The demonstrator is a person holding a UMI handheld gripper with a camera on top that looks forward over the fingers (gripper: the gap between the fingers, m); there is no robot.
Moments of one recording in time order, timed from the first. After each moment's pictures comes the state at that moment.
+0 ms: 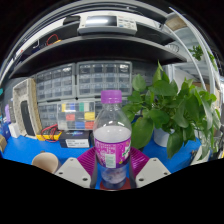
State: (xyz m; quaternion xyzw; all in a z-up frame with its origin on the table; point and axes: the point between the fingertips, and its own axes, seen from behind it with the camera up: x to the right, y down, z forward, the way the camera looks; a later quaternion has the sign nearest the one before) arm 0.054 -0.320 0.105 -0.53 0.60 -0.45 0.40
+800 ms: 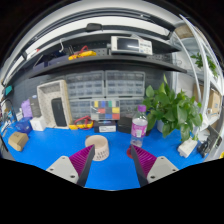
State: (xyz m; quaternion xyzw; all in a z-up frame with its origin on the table) arm -0.127 -0.205 0.175 -0.57 0.60 -0.40 0.39
